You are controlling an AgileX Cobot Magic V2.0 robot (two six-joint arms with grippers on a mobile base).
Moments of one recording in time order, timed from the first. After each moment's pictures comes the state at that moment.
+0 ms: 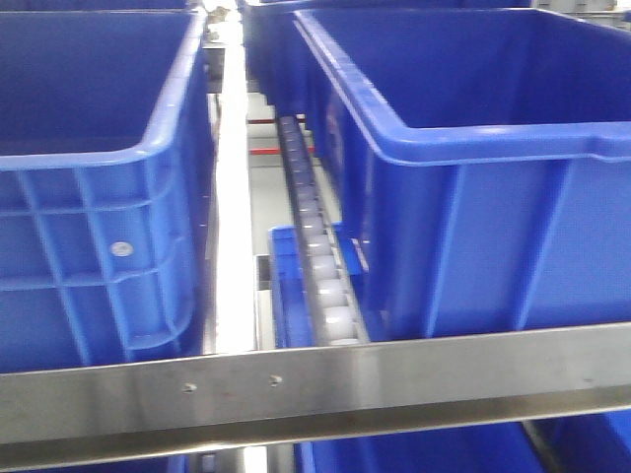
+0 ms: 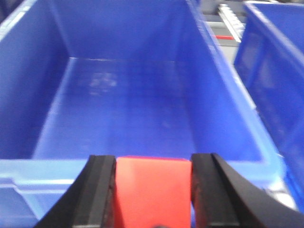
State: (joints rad) left arm -0.07 -0.01 0.01 -0.01 0.03 0.14; right arm 0.03 0.44 -0.35 0.01 0.17 -0.03
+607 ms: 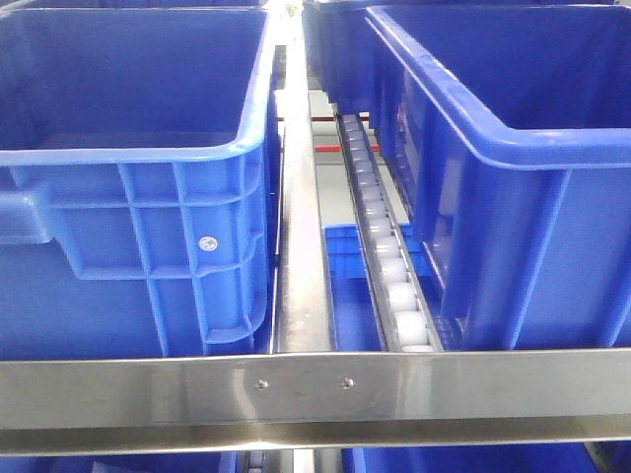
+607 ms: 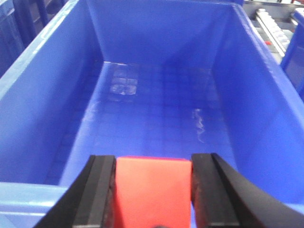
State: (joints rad) left arm -0.07 -0.01 0.01 -0.01 0.03 0.14; right arm 0.03 0.44 -0.35 0.01 0.17 -0.03
